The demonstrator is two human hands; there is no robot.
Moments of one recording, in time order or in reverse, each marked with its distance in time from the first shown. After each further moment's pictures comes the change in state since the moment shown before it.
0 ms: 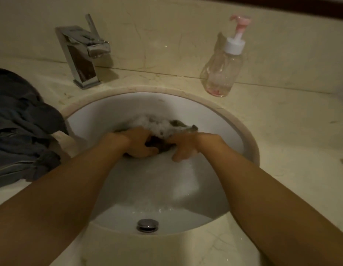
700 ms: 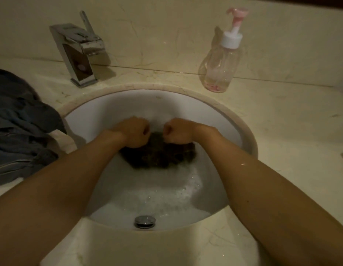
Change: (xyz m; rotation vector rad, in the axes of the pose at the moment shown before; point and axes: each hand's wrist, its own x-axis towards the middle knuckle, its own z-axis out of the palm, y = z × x) left_hand 0.004 -0.004 -0.005 0.039 0.170 0.014; right_hand 0.010 0.004 -0.009 0.270 0.189 -0.077
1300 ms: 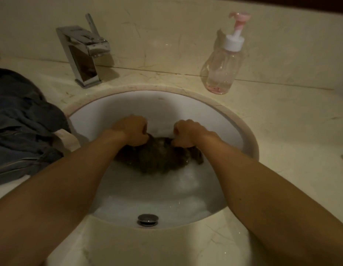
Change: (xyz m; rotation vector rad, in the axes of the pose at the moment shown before) left_hand -0.006 -0.003 -0.008 -0.022 0.001 -0.088; right_hand -0.002 0.010 0.008 -0.155 0.120 0.161
